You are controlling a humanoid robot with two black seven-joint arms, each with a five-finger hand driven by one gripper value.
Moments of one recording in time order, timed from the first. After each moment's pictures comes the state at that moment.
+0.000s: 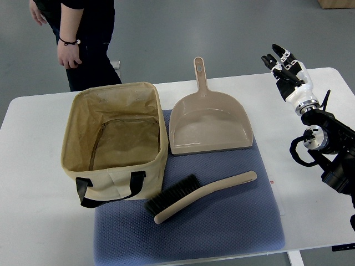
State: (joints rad) left arm 0.00 0.00 -0.21 -0.16 -0.06 -0.02 -0.04; right arm 0.70 -0.21 0.87 0.61 -0.20 0.18 0.47
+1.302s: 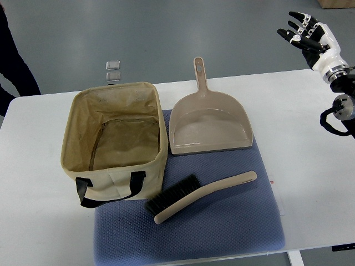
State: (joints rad) left arm 0.00 0.00 -0.21 -0.16 -0.06 -0.02 -0.04; right arm 0.89 -0.42 0.68 0.61 -0.31 0.15 0.44
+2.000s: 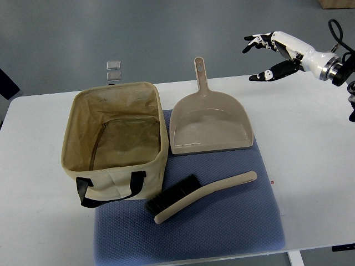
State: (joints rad) left arm 0.00 0.00 -0.21 -0.16 -0.06 -0.02 -0.04; right arm 0.97 -0.64 0.40 0.96 -1.00 0.17 0.45
